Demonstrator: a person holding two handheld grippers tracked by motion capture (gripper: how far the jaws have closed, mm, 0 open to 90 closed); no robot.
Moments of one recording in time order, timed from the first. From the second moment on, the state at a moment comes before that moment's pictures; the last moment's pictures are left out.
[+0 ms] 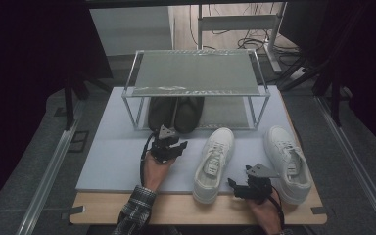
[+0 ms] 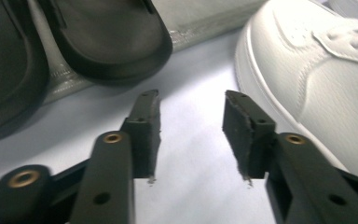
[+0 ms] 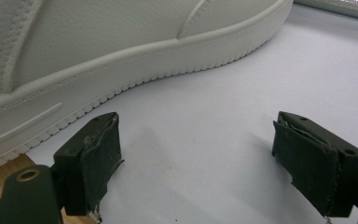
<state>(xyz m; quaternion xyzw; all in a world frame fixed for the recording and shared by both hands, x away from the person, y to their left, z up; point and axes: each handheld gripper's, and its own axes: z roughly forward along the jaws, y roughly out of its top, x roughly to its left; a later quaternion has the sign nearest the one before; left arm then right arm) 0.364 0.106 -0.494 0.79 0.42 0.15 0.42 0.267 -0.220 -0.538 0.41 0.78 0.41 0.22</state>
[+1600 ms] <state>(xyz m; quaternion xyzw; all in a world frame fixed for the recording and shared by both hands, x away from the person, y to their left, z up) 0.276 0.160 -0.539 0.79 0.42 0.20 0.40 0.262 -0.222 -0.526 0.42 0.78 0.42 0.20</state>
